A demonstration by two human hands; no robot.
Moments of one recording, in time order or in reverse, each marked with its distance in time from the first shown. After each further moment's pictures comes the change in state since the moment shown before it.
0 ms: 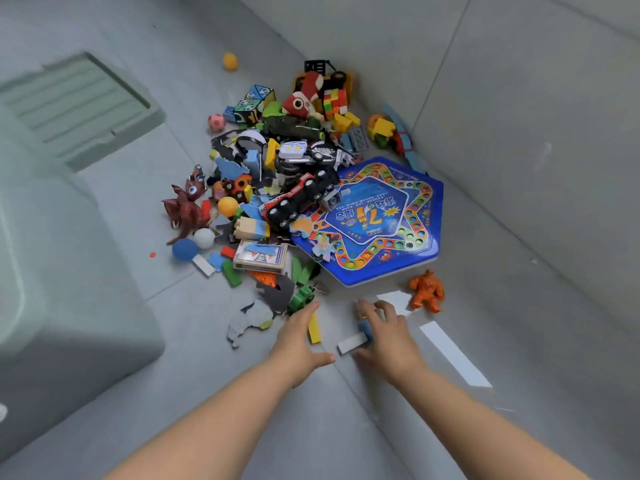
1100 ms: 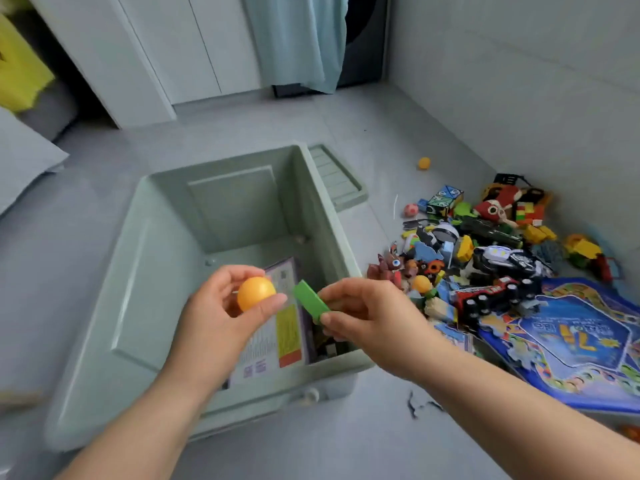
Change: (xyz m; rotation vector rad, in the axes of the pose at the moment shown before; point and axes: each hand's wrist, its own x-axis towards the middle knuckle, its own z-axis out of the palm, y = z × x) left_hand -0.244 -0.019 -0.314 -0.472 0.886 0.190; right_hand -0.079 -0.378 -0.100 0.647 -0.313 -0.626
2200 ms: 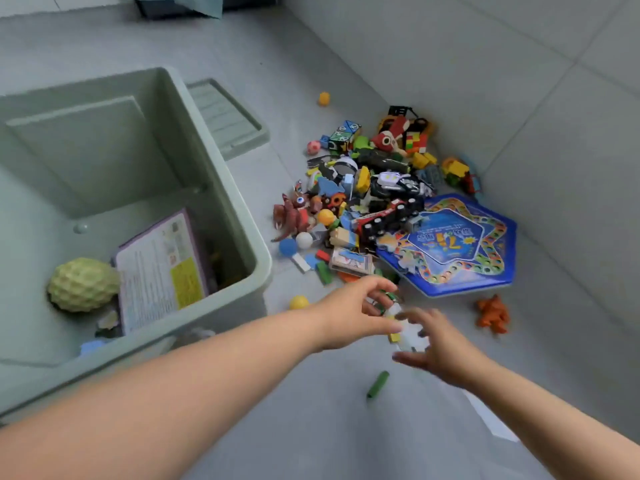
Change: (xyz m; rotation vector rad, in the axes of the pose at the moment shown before) left_hand -0.044 -0.044 0.206 0.091 -1.090 -0.129; right_hand -0.140 0.191 -0.085 -0.570 0.191 0.484
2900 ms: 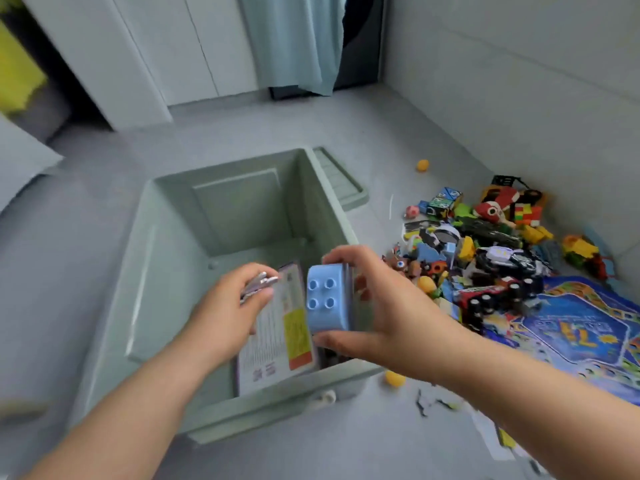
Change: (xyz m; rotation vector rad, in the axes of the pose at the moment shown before) left_hand -0.172 0.001 -0.178 0.265 0.903 -0.027; right_hand 0.001 -0.274 -0.051 0.196 0.026 -0.730
